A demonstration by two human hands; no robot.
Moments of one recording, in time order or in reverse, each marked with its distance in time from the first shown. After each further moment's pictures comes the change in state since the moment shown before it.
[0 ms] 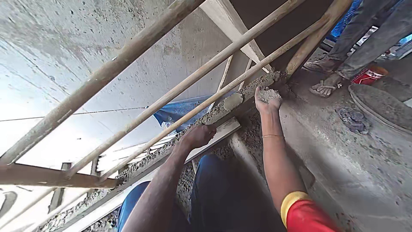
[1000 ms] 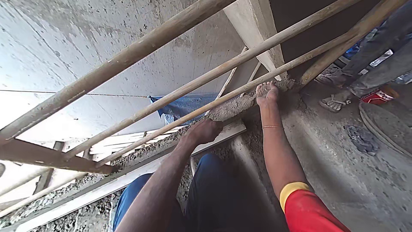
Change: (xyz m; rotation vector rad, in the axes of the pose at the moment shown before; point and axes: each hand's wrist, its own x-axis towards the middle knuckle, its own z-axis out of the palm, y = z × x) left_hand -0.002 -0.001 -0.014 -0.002 0.014 -0.021; right_hand 0.031 0.057 0.020 -0.525 -0.047 0.007
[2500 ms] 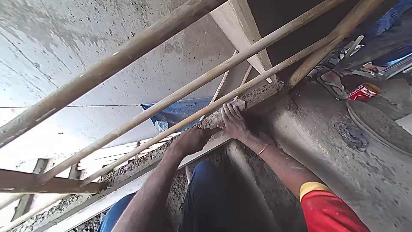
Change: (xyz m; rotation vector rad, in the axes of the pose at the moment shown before) left_hand -0.007 -0.011 0.001 0.056 0.015 -0.022; right_hand -0.034 0.075 -0.097 -2.440 -1.025 -0.959
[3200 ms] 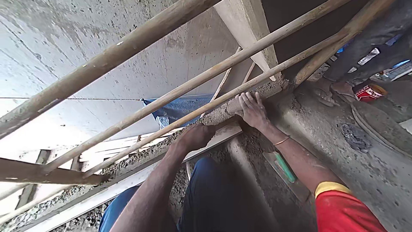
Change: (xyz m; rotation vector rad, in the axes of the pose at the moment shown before) left_hand 0.003 0.005 0.000 -0.016 -0.027 -0.015; right_hand -0.003 0.072 -0.019 -0.147 0.132 0.036
